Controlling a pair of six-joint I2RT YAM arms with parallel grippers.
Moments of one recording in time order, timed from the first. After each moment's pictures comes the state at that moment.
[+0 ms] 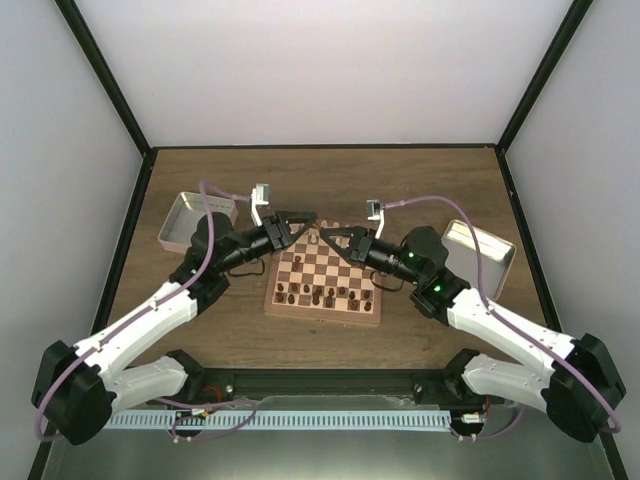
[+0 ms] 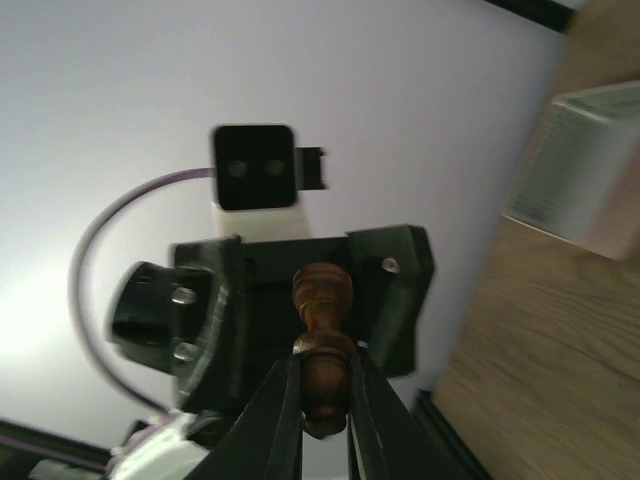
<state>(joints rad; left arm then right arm) -0.62 1.08 0.73 0.40 0.49 -1.15 0.72 1.05 0.63 0.53 -0.45 1.25</state>
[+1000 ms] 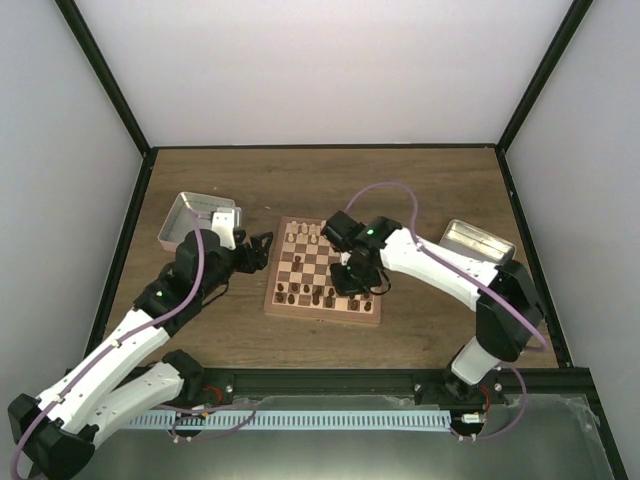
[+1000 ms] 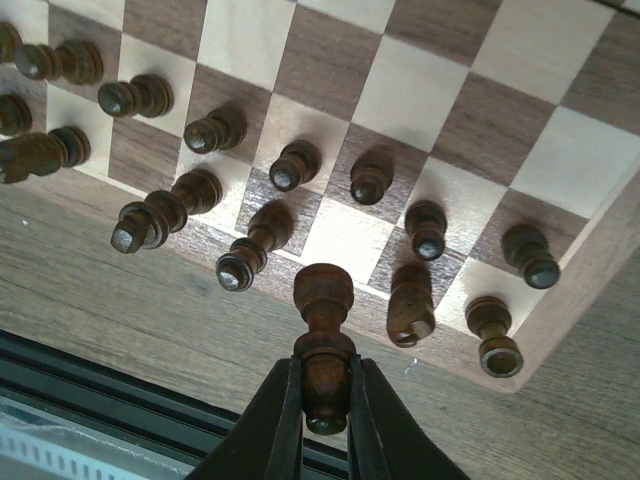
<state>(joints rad) -0.62 0.81 0.73 -0.30 -0.10 -0.44 0.83 1.58 1.26 -1.06 -0.13 0.59</state>
